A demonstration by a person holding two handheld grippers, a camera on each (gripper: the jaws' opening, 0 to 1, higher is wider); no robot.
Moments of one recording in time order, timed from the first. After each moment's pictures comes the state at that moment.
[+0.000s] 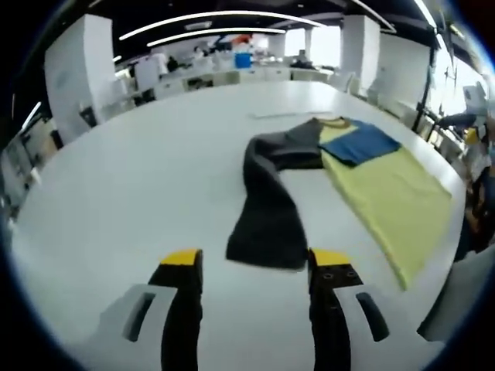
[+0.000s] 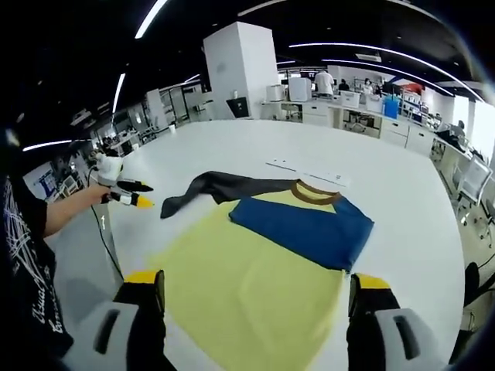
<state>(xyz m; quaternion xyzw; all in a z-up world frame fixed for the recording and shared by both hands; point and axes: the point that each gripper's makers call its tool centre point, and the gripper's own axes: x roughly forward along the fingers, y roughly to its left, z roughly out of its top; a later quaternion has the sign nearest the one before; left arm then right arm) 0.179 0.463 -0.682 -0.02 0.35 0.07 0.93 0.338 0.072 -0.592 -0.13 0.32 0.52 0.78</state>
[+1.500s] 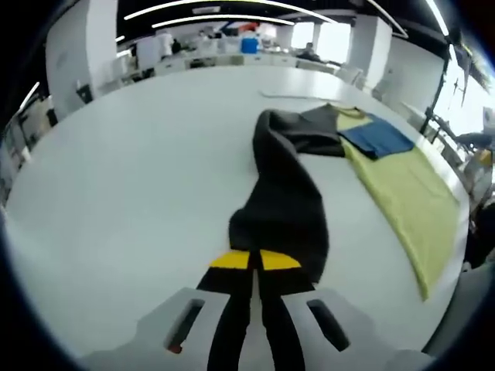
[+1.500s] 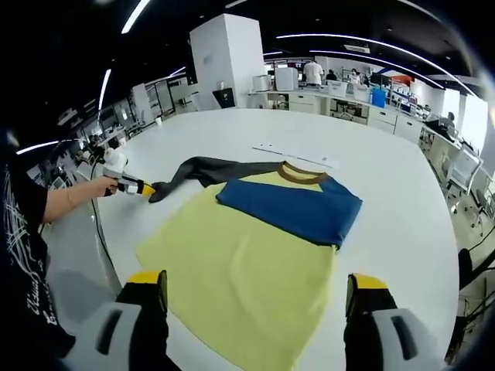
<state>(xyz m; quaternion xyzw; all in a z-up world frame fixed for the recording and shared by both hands) 0.203 0.475 -0.723 -0.05 0.38 0.06 0.92 0.335 0.053 -0.610 -0.14 0.34 0.49 0.79</state>
